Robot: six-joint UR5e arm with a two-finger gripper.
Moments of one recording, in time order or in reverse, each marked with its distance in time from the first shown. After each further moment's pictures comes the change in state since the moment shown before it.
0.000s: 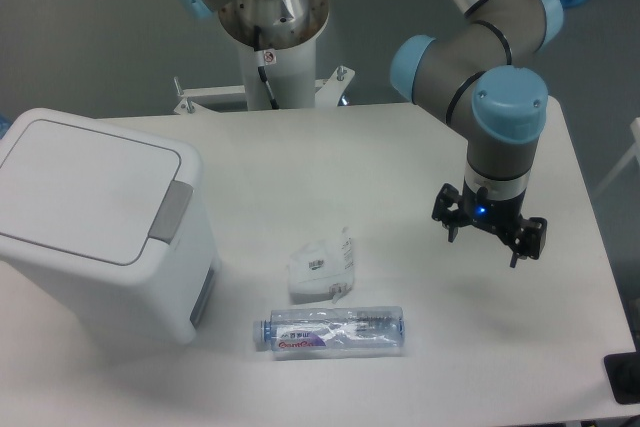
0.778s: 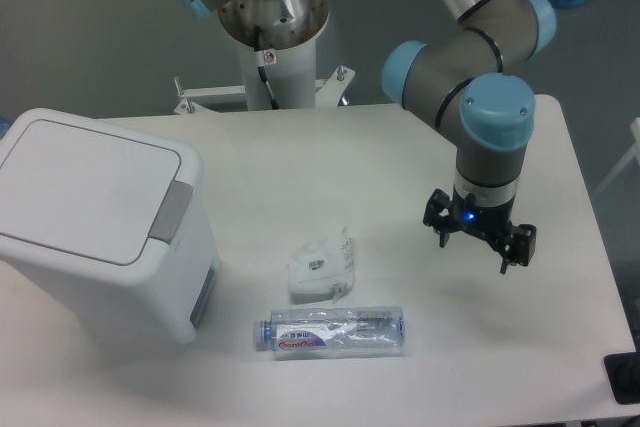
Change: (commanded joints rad) arm -0.021 0.003 -0.093 0.159 -0.009 -0.087
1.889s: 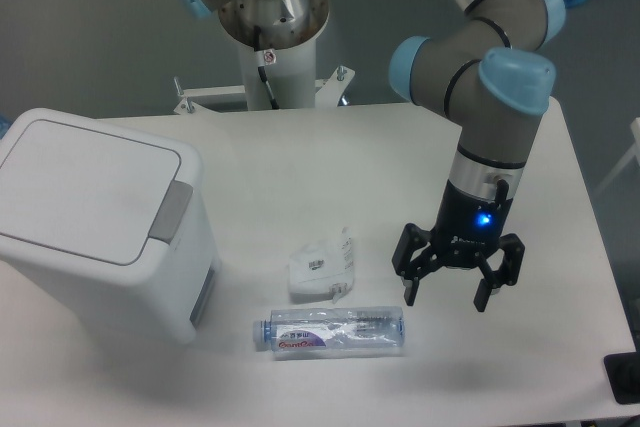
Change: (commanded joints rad) arm 0.000 0.041 0.139 0.010 -0.537 -0.695
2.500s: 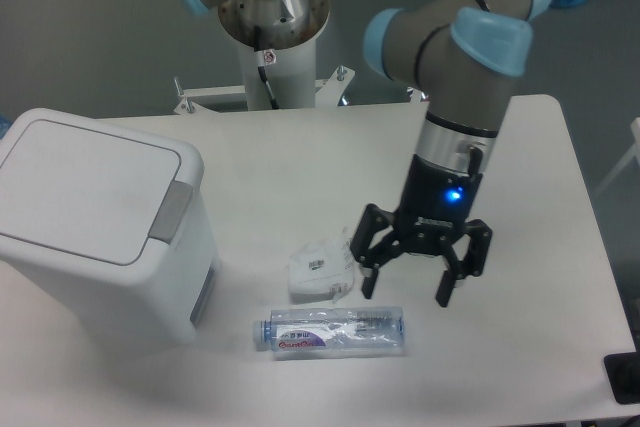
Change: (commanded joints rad) arm -0.092 0.095 0.000 0.000 -0.051 -0.179
